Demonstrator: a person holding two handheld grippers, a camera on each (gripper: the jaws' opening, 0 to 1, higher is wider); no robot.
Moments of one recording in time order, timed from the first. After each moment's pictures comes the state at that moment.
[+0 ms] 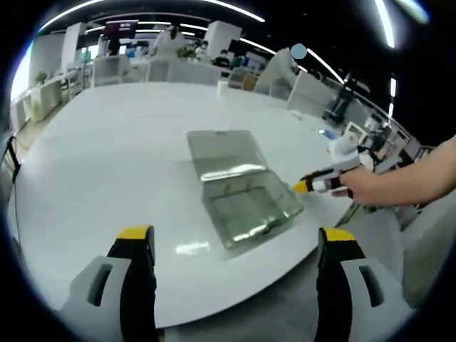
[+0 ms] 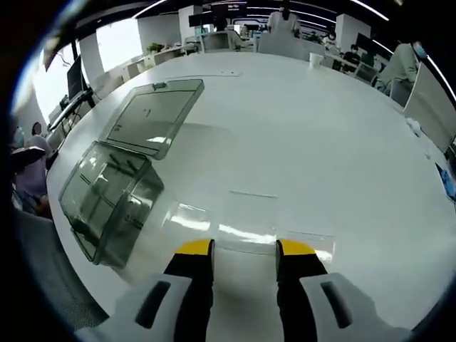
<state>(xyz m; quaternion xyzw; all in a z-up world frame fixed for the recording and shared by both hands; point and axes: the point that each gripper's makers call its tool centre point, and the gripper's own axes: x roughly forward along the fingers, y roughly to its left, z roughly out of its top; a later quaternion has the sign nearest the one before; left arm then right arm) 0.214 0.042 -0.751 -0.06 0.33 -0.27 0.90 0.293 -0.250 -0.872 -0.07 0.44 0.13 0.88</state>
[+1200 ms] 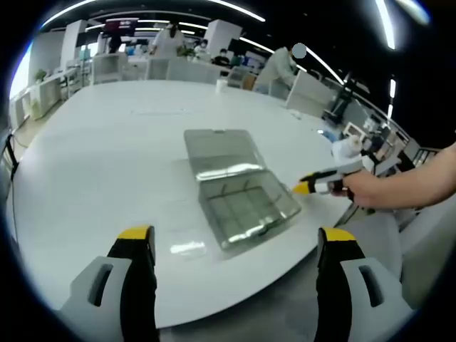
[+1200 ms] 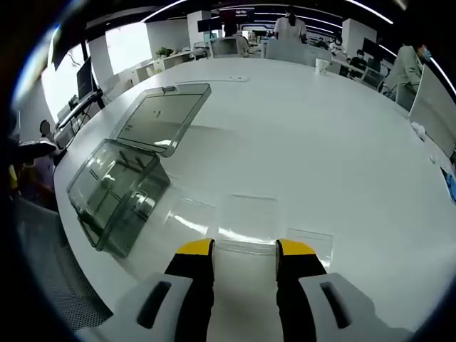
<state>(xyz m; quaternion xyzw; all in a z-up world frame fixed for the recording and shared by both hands) 0.215 0.035 -0.752 -0.06 0.34 -0.27 0.90 0.287 -0.247 -0.867 -0.07 0.43 0.16 0.89</state>
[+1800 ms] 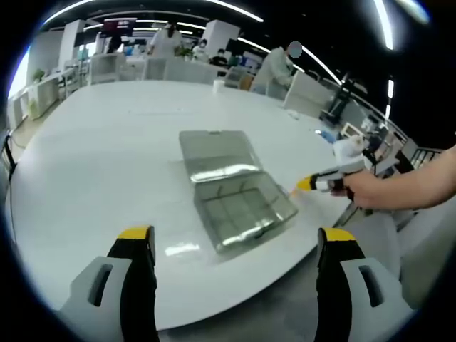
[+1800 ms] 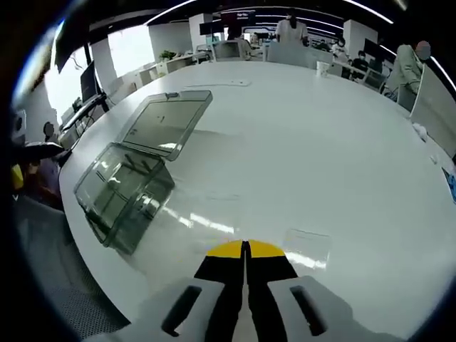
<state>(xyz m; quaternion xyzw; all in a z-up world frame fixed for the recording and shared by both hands) 0.216 0.029 -0.751 -0.07 0.33 -0.28 0.90 0.276 -0.259 -0.881 -0.11 0.45 0.20 0.87</state>
